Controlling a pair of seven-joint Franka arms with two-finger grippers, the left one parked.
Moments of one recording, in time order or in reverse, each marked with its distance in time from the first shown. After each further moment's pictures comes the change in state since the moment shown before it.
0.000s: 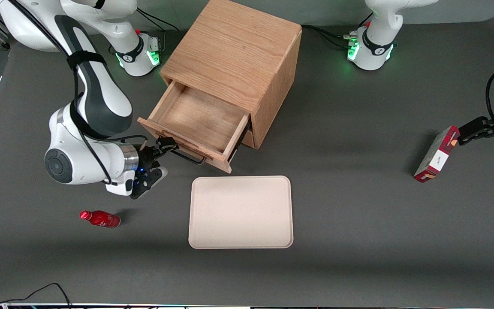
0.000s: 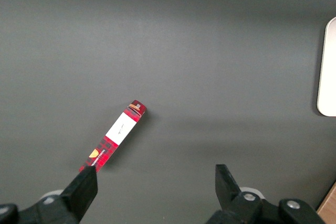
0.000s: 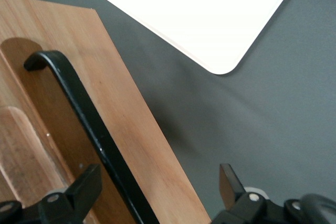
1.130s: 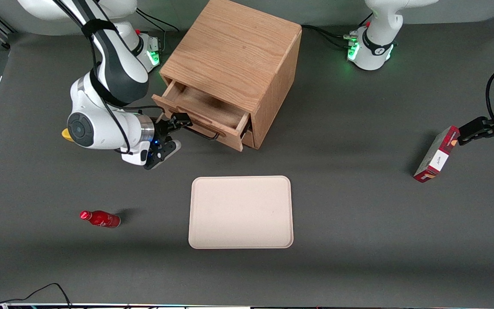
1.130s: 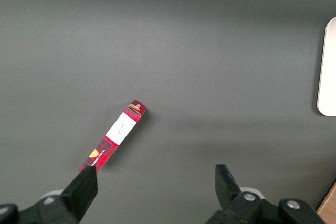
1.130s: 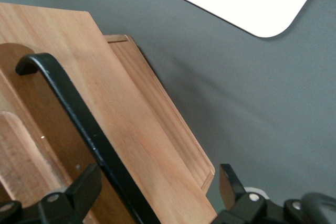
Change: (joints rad) arm 0.000 -0.212 0.071 -0.316 0.097 0.122 0.079
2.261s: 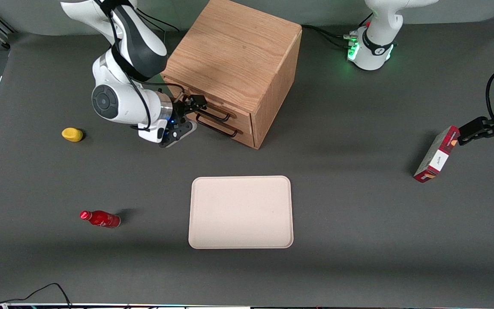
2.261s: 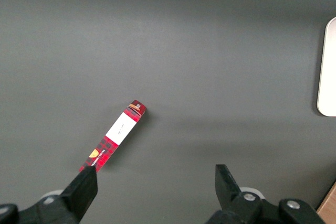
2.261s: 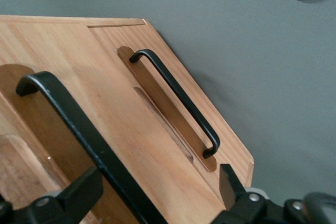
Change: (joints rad) arm -0.001 -0.099 0.105 -0.133 0.054 0.079 0.149
